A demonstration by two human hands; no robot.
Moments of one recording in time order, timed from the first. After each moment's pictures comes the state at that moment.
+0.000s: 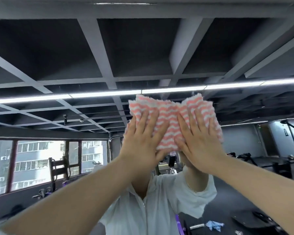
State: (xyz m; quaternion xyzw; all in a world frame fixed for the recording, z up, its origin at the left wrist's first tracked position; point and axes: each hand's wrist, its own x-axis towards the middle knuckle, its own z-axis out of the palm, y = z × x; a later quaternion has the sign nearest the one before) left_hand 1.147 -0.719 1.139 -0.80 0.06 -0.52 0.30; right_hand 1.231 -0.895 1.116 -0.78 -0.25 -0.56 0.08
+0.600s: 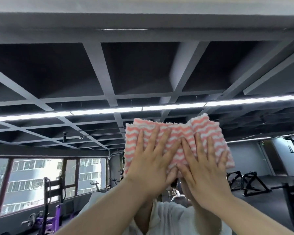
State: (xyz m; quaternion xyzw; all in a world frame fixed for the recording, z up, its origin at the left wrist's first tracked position) left_hand 1.169 -0.729 1.155 -0.76 0.11 -0.56 0.30; right_hand 1.234 -0.875 1.106 -0.77 -0.20 -0.58 0.17
